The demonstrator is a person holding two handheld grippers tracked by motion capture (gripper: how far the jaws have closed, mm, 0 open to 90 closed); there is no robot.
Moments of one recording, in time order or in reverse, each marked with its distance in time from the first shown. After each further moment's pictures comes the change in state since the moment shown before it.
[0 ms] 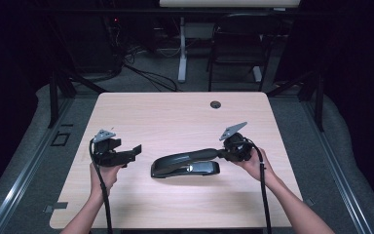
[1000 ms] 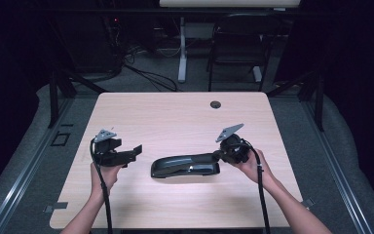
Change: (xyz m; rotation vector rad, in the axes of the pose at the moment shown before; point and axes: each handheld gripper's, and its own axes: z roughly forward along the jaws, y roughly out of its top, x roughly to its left) left arm 0.000 0.000 0.002 0.008 -0.002 0.005; right arm 0.017 0.009 -0.005 -0.003 -0.042 -0.016
